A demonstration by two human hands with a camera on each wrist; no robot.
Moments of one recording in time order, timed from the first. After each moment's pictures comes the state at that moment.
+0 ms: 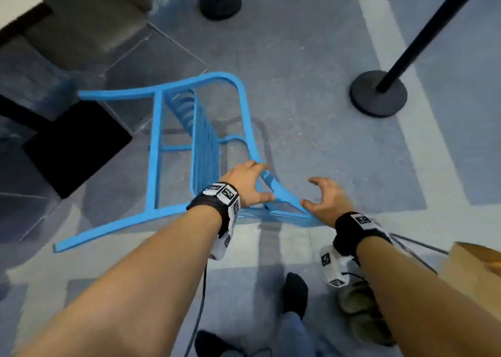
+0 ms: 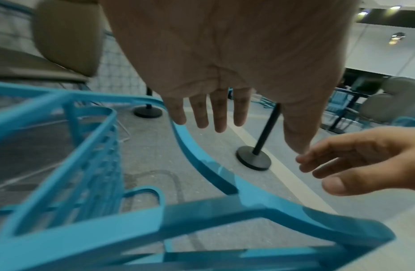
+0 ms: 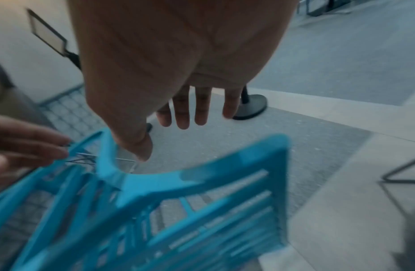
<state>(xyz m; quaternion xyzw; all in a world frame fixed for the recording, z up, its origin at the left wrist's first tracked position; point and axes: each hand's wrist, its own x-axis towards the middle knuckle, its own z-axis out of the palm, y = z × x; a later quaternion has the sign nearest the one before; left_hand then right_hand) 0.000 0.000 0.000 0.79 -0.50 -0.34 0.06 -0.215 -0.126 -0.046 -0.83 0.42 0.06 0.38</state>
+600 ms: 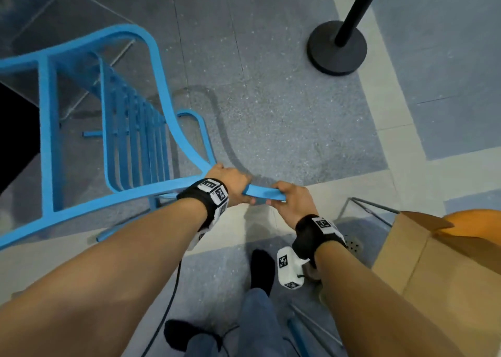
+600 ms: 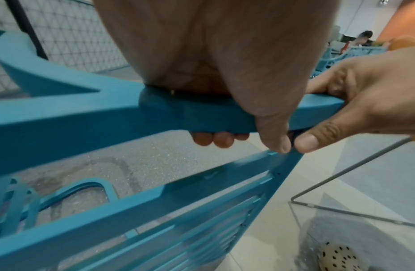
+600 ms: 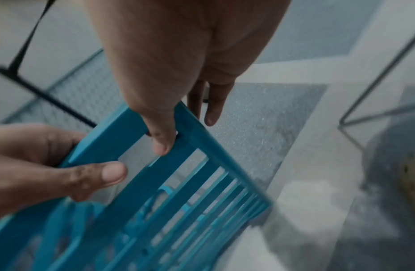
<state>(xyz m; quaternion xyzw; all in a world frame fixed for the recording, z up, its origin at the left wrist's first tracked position) -0.102 -0.082 -0.088 0.67 -0.65 -0.28 -0.22 -0.292 -0.136 -0.111 -0.76 0.48 0.06 0.43</state>
